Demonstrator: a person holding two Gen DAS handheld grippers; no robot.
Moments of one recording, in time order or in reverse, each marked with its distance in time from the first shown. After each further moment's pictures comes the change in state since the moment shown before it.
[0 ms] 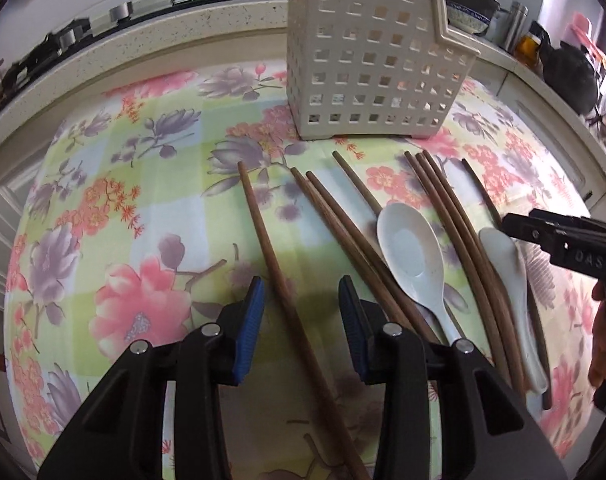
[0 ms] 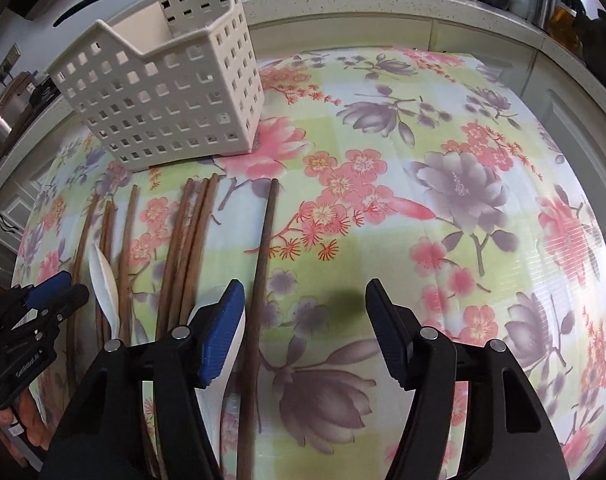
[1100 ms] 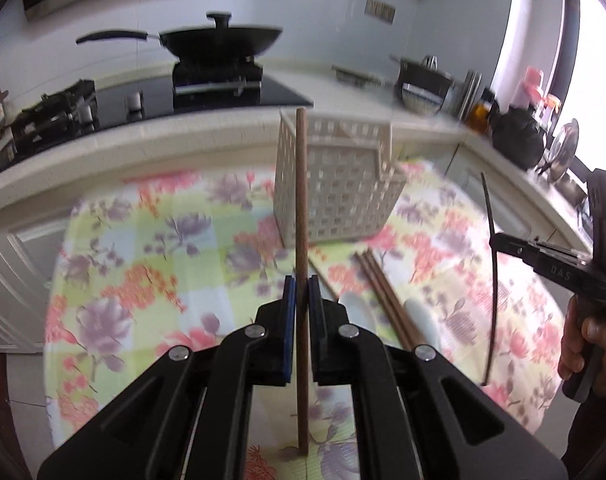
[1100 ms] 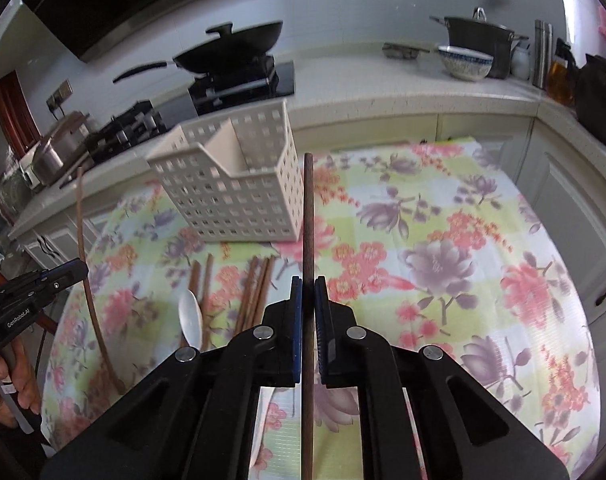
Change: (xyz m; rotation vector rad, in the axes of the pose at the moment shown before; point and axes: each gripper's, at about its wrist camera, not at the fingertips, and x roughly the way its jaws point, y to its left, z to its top) left arm -0.119 0.021 0.023 -0.012 -0.264 -0.139; right arm -0.117 -0.005 -0.001 -0.018 -0.299 0.134
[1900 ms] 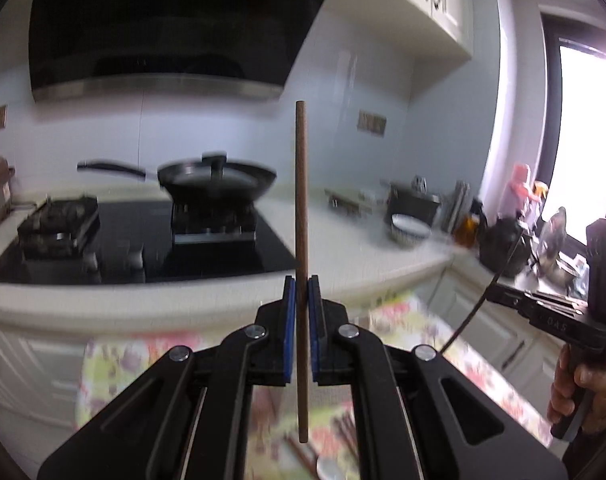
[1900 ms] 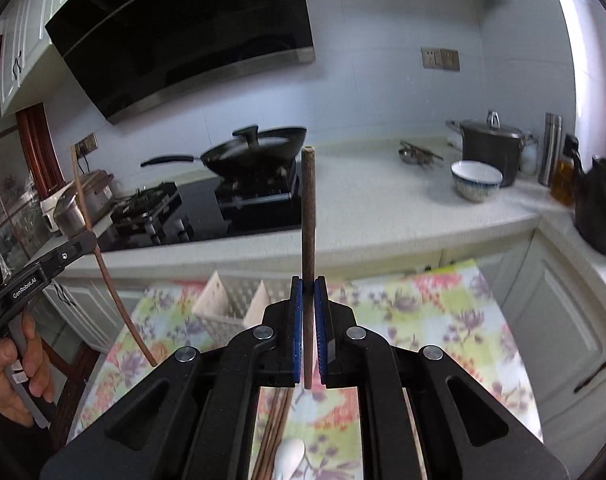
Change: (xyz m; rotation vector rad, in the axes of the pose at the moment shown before) left arm -0.064 -0.019 0.156 -0.004 -0.367 -0.004; right arm -0.063 0.018 0.135 -0.060 -0.233 0.049
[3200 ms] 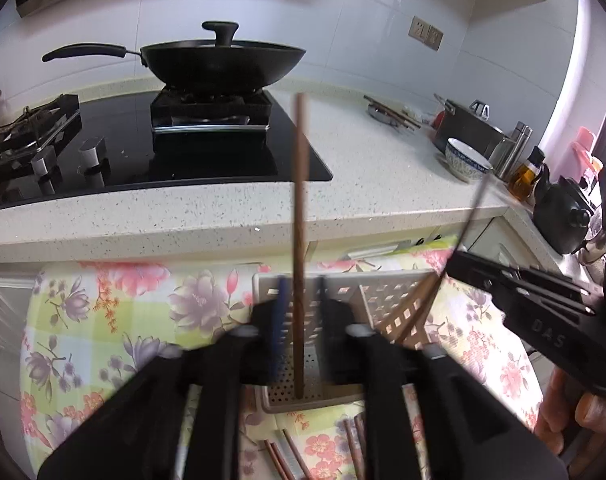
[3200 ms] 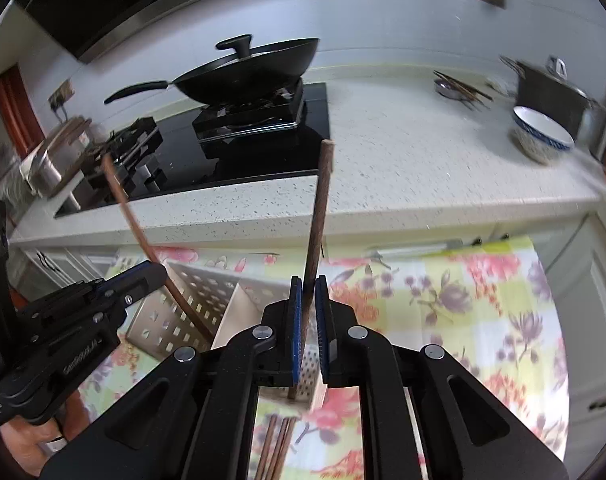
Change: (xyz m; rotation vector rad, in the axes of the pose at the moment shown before) left arm 0.173 0.012 -0.065 -0.101 0.366 0.090; right arm 0.176 0.011 -0.005 -0.068 0.277 -0.003
